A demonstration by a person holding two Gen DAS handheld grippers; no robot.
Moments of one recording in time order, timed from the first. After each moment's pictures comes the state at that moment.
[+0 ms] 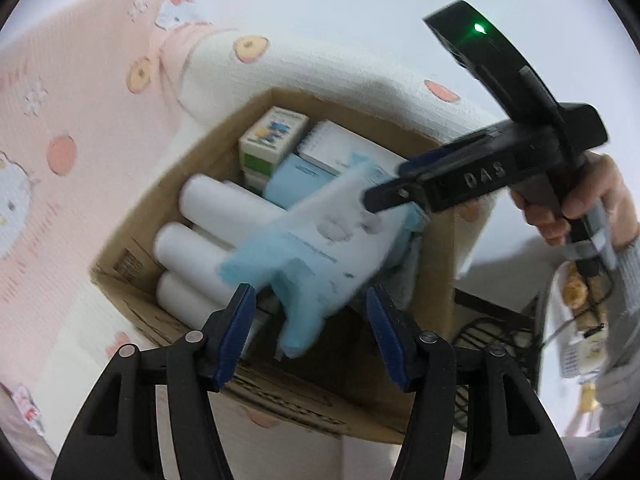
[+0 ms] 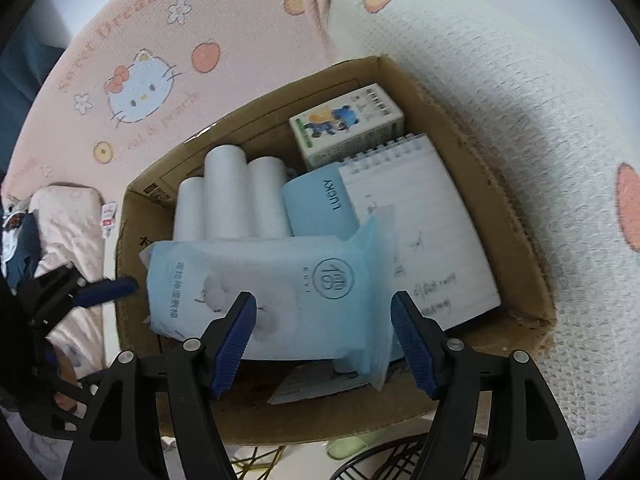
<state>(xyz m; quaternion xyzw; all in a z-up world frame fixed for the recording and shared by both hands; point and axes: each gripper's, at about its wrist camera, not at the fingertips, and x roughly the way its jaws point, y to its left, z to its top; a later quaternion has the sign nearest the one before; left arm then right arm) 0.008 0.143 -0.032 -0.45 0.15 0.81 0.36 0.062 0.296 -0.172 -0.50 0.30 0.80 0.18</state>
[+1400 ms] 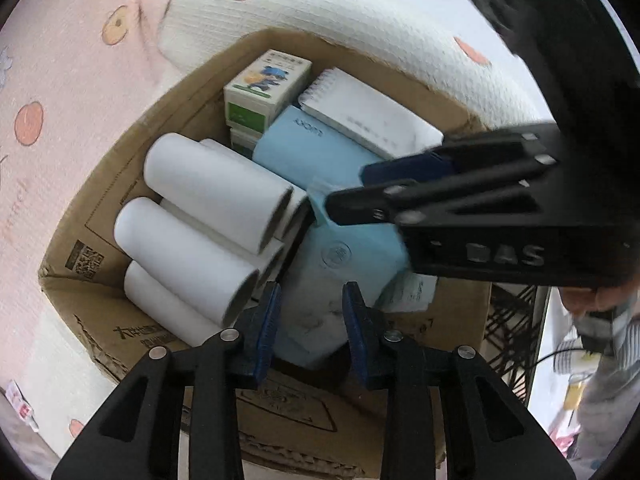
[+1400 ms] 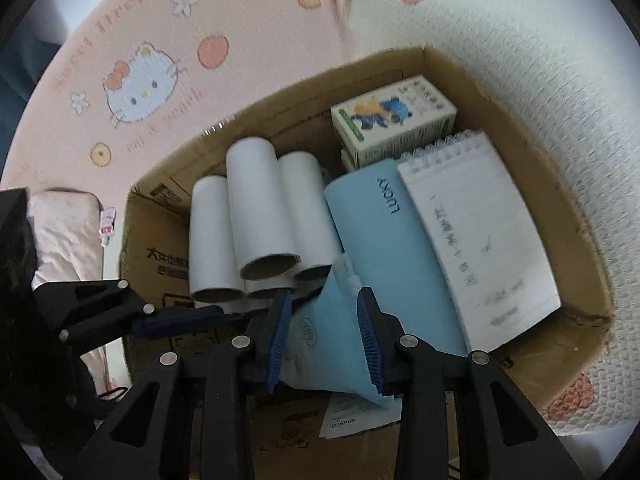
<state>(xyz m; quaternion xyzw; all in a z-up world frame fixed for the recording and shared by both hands) -0.024 0.166 -0.068 -0.53 0.16 0.75 0.36 0.022 0.270 -0.181 -0.46 0.34 0.80 0.20</state>
